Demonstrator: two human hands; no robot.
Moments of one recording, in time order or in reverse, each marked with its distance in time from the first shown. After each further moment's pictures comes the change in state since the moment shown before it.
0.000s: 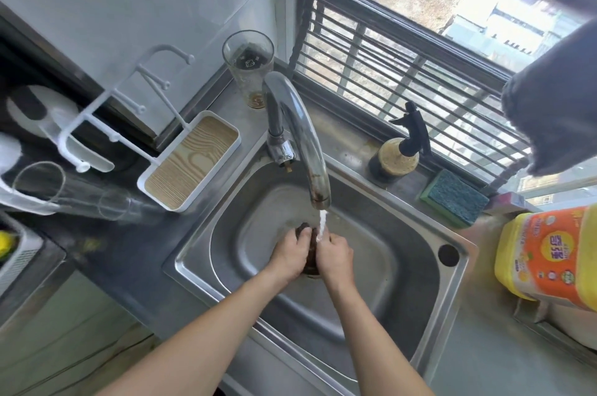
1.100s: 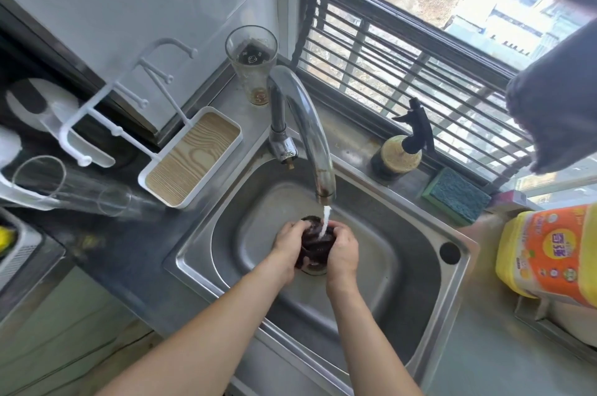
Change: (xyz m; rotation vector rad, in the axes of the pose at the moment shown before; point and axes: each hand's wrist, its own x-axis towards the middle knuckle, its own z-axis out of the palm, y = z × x) left_hand -0.005 0.019 0.000 -0.472 0.041 -0.304; right_hand -0.004 0.001 0.006 0.522 0.112 0.056
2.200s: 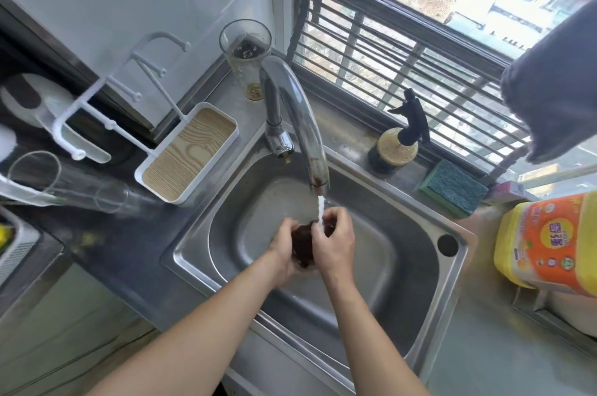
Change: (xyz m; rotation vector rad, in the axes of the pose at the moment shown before) left_hand -0.010 -0.003 -0.007 -0.106 -0.127 -0.150; right_hand -0.001 0.002 -0.004 -0.354 -0.027 -0.485
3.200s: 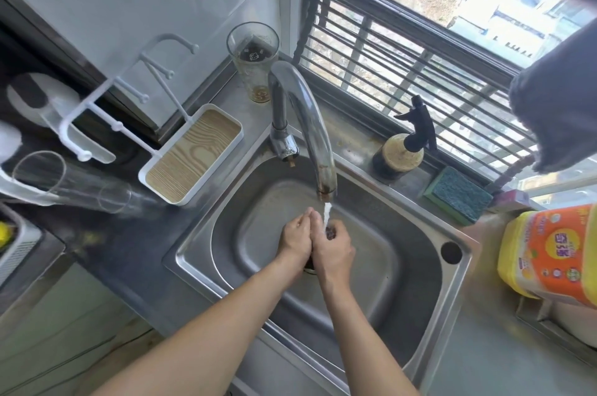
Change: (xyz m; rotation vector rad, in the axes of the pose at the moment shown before) left_hand 0.014 0.001 0.022 0.120 0.125 0.348; right_hand -0.004 -0.004 0.005 -0.004 -0.018 0.287
